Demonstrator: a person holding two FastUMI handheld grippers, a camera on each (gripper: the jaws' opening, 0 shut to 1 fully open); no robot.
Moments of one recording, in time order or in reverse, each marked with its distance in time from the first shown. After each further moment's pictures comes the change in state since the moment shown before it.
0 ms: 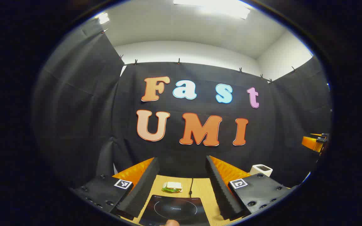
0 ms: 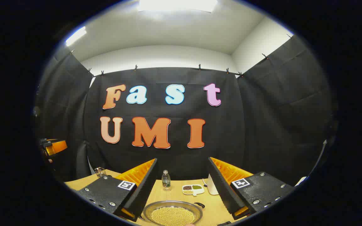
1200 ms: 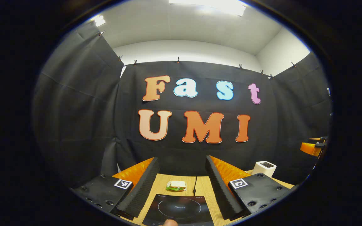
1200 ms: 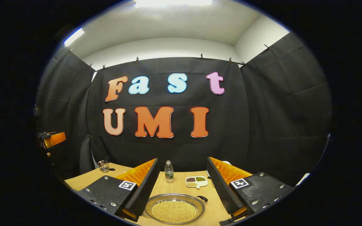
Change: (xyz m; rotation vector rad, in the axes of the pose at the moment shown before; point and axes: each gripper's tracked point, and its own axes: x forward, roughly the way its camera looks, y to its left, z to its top) left arm -0.008 0.003 -0.001 0.048 0.018 0.031; right arm 0.005 -0.001 -0.044 0.003 0.091 0.042
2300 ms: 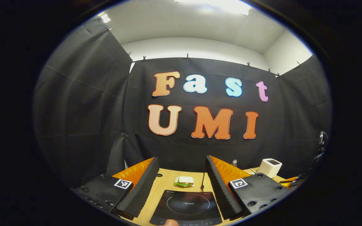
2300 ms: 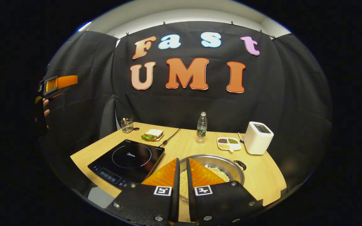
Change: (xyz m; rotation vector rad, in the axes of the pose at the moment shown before) left arm -0.012 0.046 -0.024 -0.019 0.033 0.065; right arm -0.010 0.108 -0.192 -0.074 0.387 0.255
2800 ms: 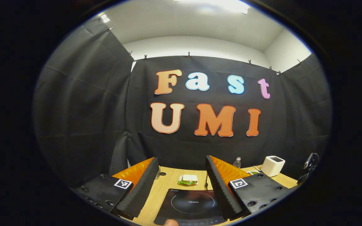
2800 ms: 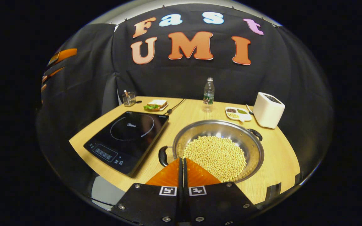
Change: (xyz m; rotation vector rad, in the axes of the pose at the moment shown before) left arm -0.001 0.010 -0.009 0.019 0.011 0.008; right arm 0.021 0.016 -0.111 -0.006 0.233 0.025
